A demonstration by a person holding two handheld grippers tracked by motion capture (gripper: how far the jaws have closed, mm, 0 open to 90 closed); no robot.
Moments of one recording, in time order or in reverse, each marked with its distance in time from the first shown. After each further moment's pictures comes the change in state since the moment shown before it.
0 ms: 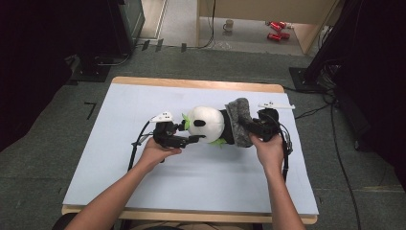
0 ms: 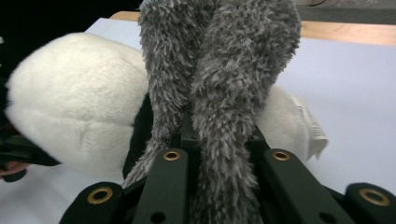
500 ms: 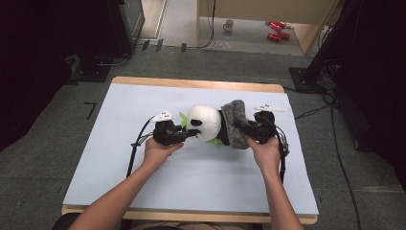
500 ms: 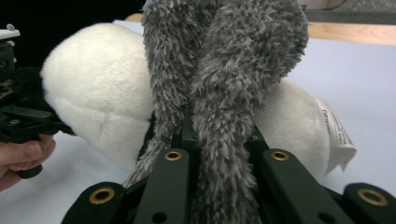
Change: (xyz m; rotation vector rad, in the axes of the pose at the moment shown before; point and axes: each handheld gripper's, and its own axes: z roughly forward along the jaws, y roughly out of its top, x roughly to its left) left arm -0.003 0.003 -0.010 -0.060 0.076 0.005; right arm 0.009 -0.006 0.004 -0.023 0.046 -0.009
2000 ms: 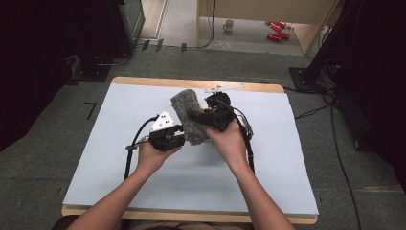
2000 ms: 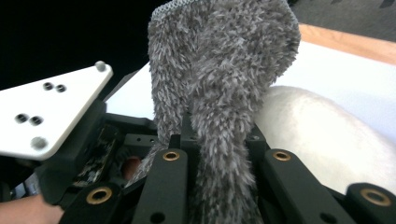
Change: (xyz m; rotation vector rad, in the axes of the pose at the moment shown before) left arm -0.050 0.021 -0.026 0.008 0.111 0.207; right arm 0.127 0.065 0.031 0.131 0.168 -0.095
